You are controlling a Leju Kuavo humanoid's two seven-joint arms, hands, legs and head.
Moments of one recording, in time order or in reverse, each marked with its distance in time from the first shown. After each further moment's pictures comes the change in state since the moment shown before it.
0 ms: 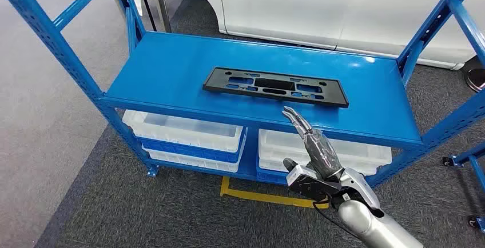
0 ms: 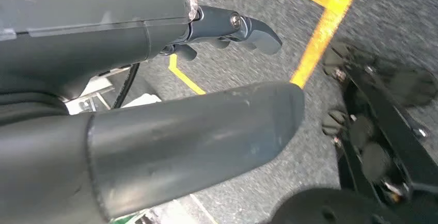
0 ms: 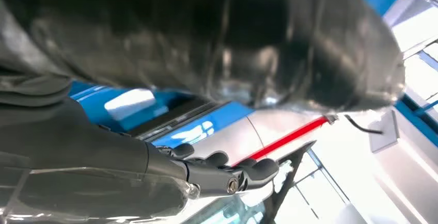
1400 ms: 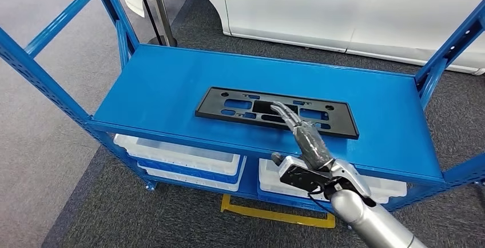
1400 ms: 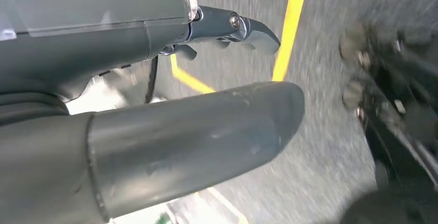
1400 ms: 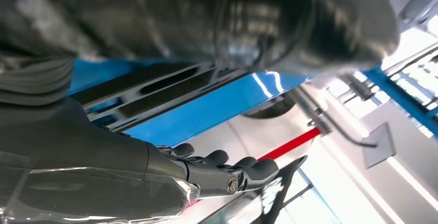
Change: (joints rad) left arm 0.003 0.140 -0.113 0.000 -0.083 -0.181 -0.025; right arm -0.066 0.082 0.009 0.040 0.015 0.085 0.006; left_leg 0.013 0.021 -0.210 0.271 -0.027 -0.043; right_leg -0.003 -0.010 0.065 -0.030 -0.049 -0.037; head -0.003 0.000
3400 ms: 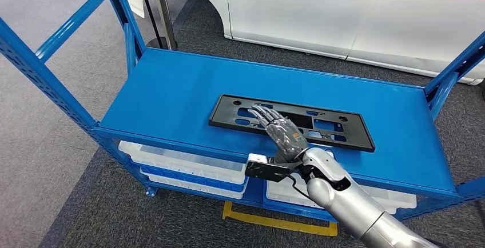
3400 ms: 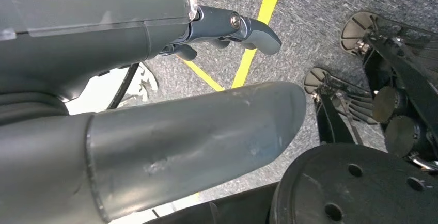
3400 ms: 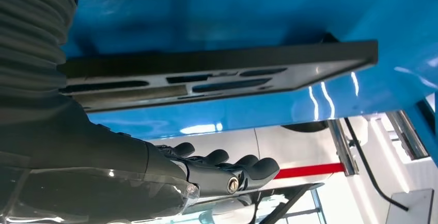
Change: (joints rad) left arm 0.011 -0.207 -0.054 0.001 0.271 0.184 -0.004; right arm -0.164 0.090 0.134 0.284 0.249 0.006 0.099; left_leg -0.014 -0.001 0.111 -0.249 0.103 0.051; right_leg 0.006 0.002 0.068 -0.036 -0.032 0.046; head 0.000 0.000
